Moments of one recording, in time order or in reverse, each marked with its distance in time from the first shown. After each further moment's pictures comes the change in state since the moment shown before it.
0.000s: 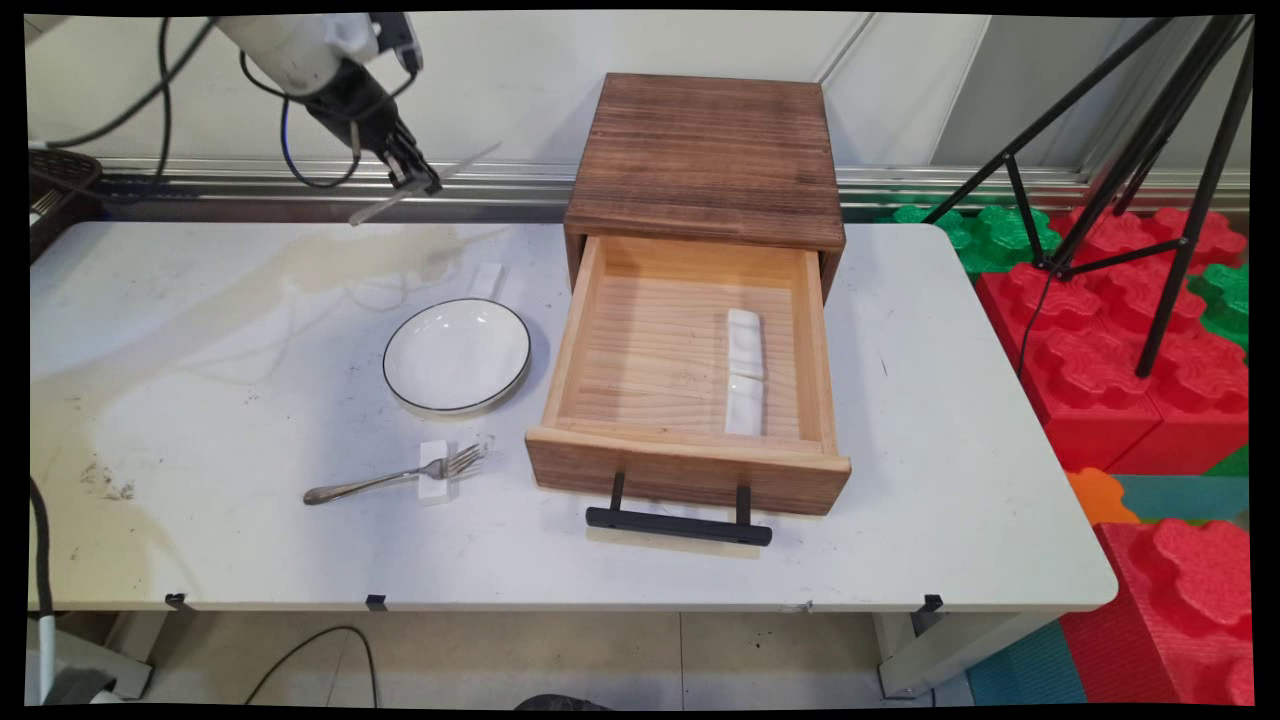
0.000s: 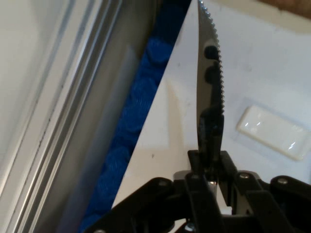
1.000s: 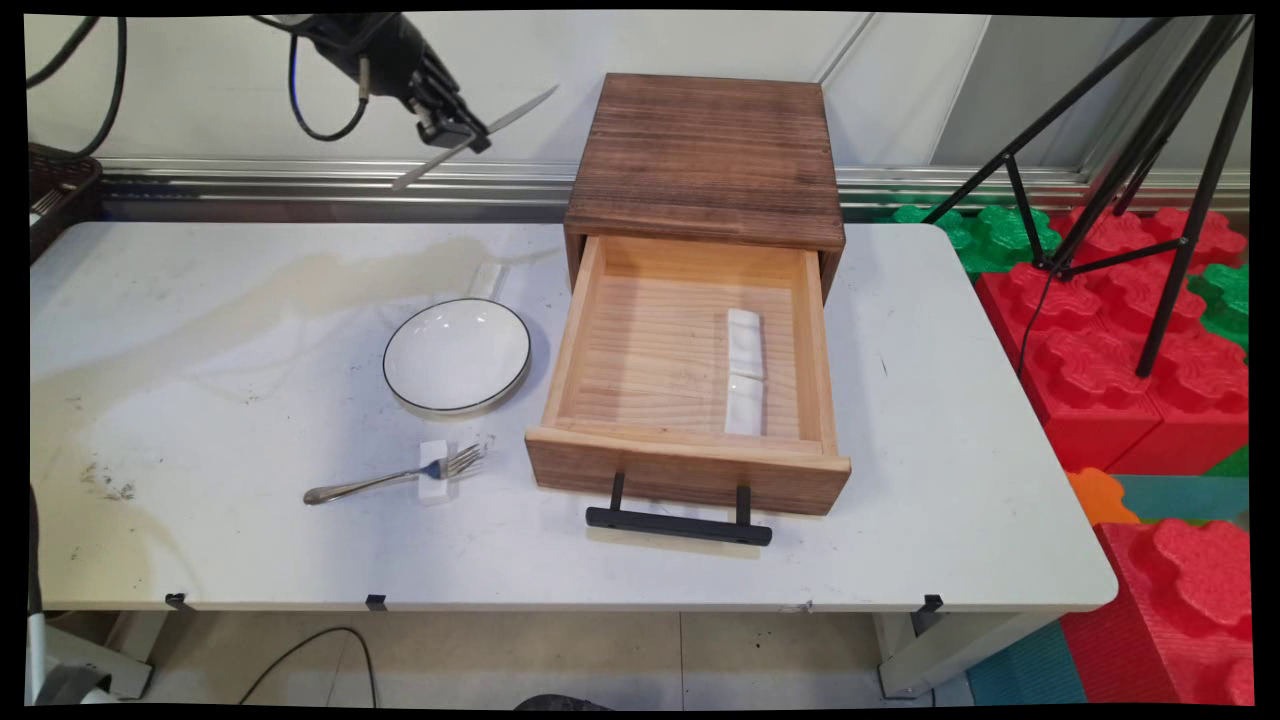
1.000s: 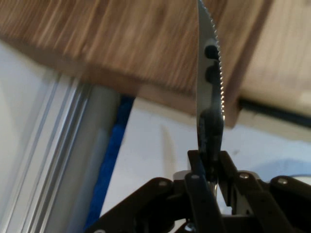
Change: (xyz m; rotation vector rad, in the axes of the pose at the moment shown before) arm 0.059 0.053 -0.090 -0.062 0.171 0.094
